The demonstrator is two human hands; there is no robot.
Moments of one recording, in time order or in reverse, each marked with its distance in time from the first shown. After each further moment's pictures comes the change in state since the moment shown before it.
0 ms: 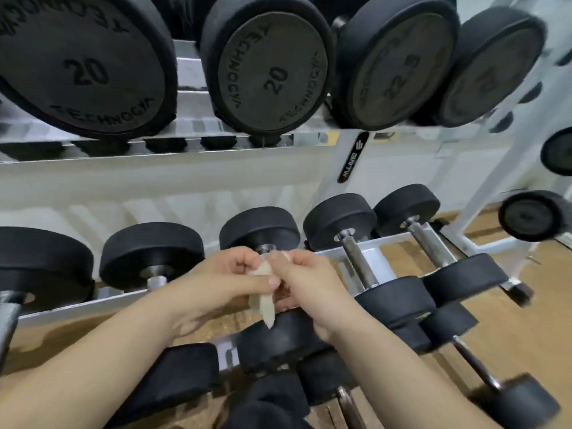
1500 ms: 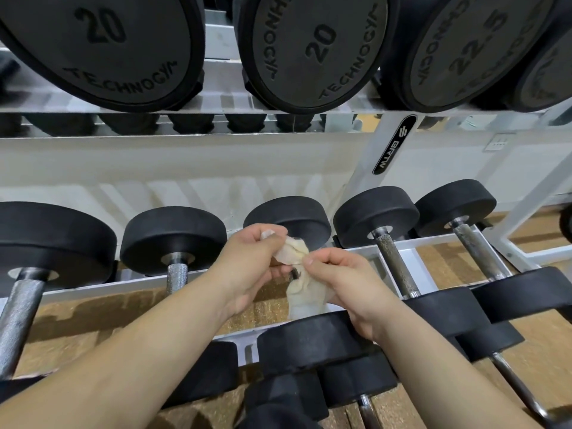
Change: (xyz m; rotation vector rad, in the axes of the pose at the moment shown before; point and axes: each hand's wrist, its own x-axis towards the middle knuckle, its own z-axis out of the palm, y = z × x) left_hand 0.067 -0.025 0.008 -0.414 0.369 0.015; right_hand 0.044 0.034 -0.031 0.089 -0.061 0.064
